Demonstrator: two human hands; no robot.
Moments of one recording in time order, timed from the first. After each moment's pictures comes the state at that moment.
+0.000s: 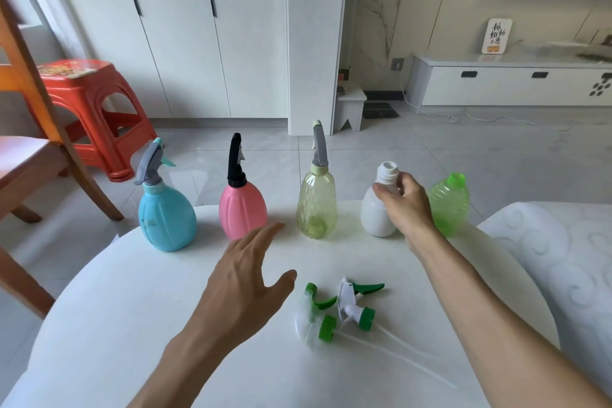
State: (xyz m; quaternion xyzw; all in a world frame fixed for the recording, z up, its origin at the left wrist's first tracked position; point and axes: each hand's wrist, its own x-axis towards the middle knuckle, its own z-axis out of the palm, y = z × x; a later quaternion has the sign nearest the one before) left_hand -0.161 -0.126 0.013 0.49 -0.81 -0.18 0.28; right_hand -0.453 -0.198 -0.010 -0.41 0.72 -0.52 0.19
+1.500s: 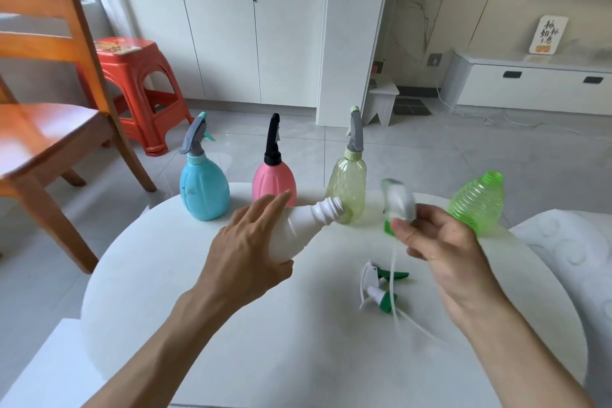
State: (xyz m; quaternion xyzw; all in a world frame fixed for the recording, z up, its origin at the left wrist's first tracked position) left_hand -0.128 -0.134 0.001 0.49 -0.82 -0.03 0.28; right_hand -0.386 -0.077 0.024 -0.42 0.56 -0.59 0.40
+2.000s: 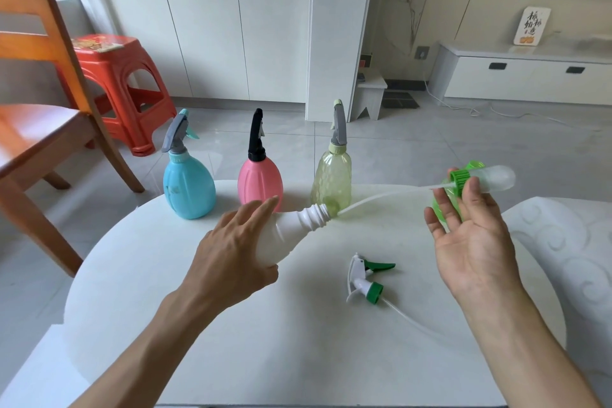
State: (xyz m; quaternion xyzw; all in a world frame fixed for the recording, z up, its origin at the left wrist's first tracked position) left_hand -0.130 -0.135 -0.006 0.50 -0.83 -0.04 0.23; right_hand -0.418 -0.082 0.037 -0.18 0.41 -0.79 0.41
